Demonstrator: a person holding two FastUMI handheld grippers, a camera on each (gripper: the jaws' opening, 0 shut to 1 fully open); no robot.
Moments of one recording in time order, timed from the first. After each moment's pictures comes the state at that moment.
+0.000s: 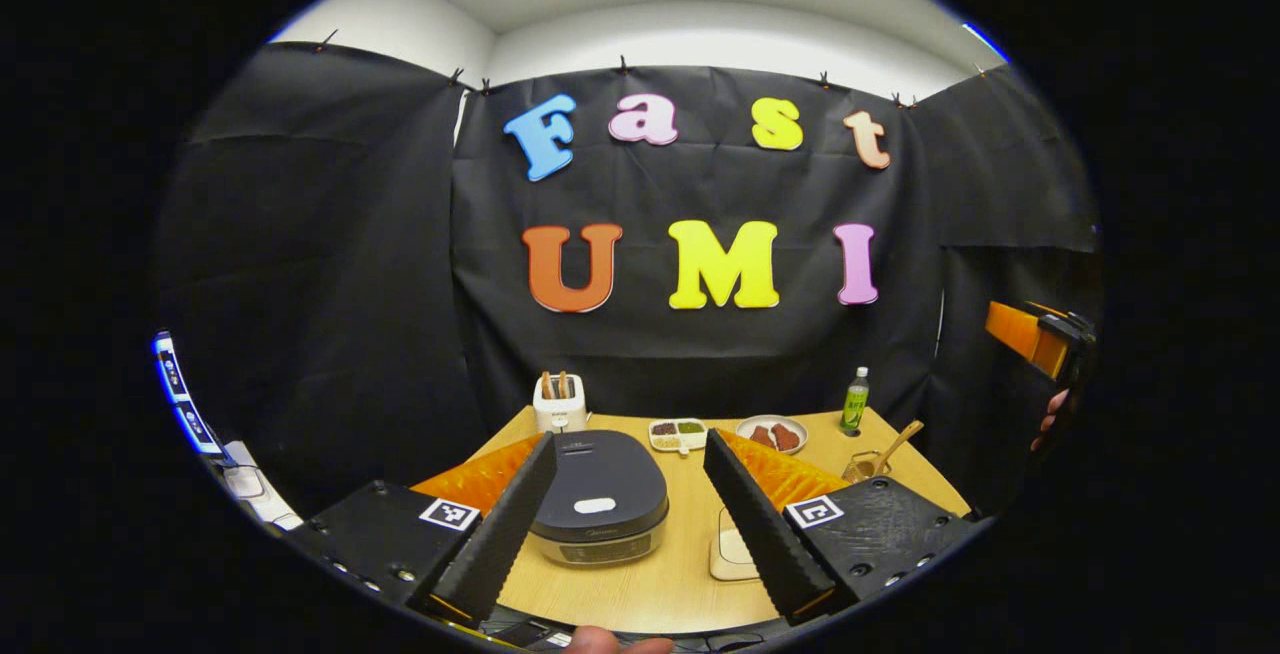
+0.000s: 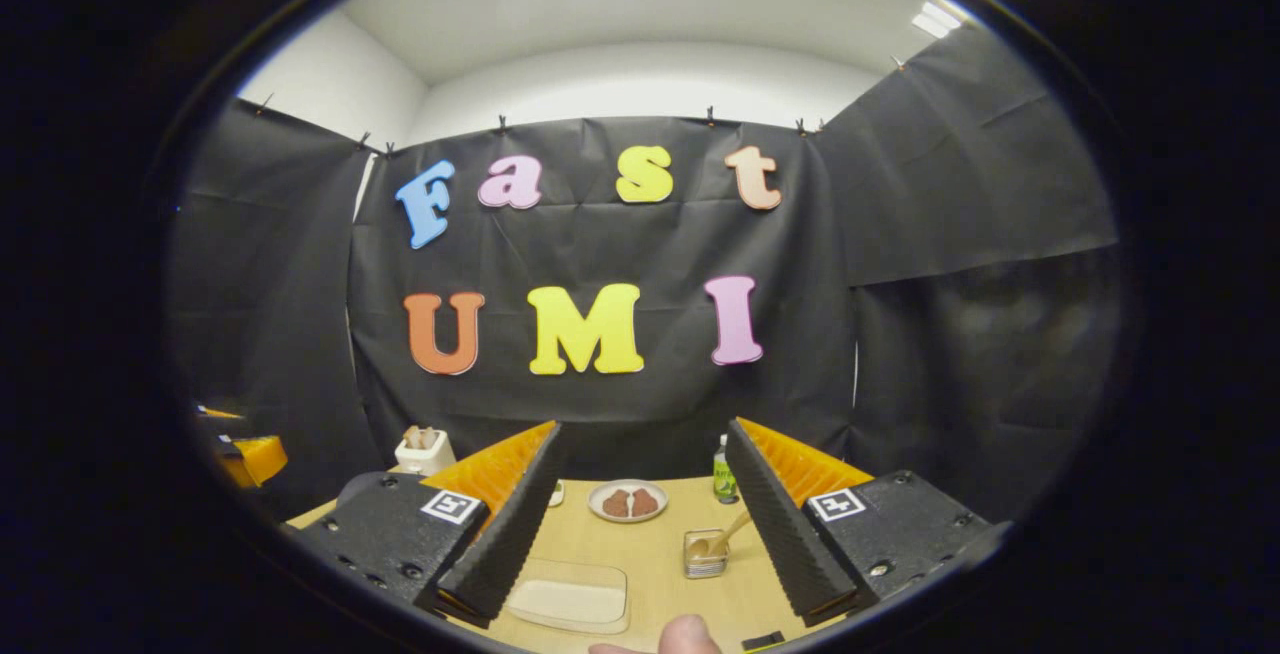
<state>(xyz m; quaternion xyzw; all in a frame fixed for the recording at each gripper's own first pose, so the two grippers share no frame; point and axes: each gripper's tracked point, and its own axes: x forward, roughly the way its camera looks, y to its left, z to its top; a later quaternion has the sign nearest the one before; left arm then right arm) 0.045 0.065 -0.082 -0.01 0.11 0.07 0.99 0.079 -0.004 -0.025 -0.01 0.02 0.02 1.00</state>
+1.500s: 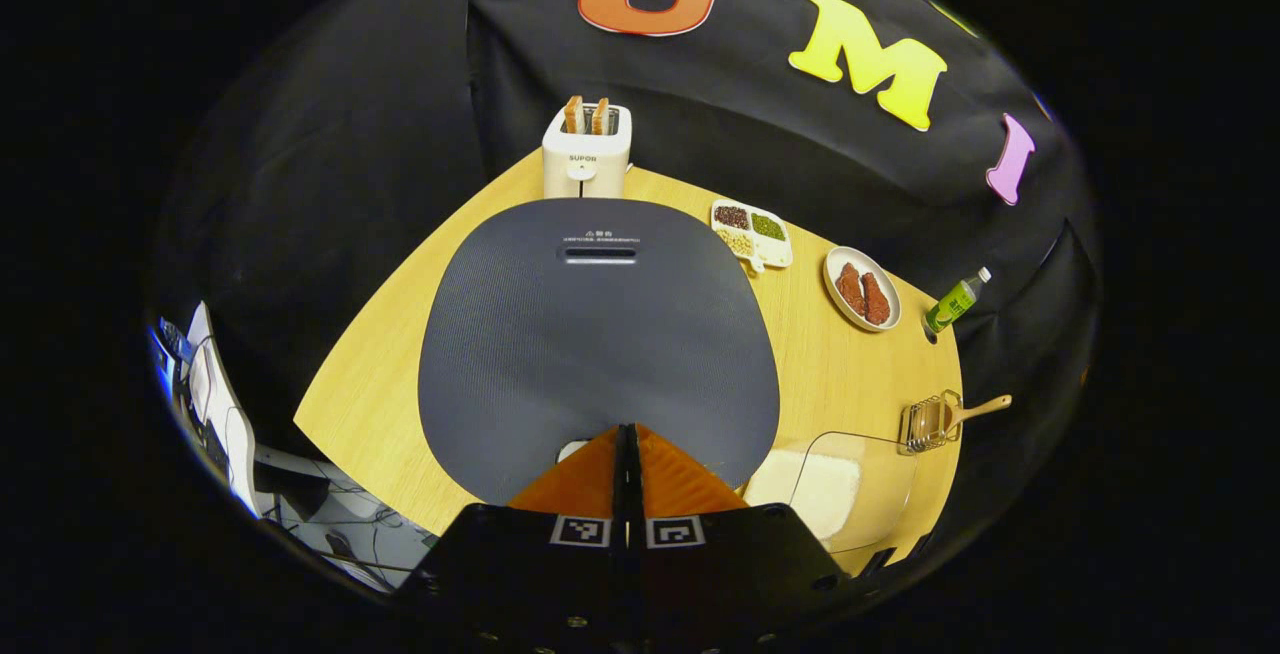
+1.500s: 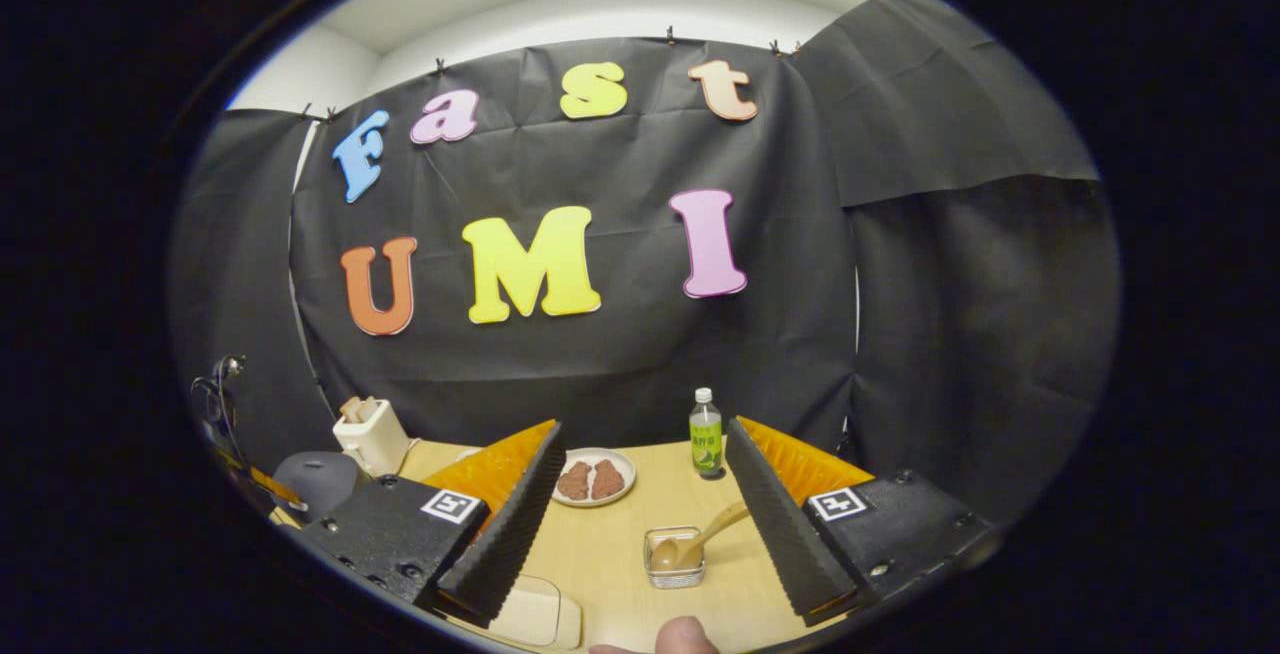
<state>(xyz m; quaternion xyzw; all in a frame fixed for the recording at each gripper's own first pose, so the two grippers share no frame) 0.166 0.100 -0.294 -0.17 0.46 0.11 0.86 0.224 -0.083 -0.119 0.01 0.11 -0.01 0.99</state>
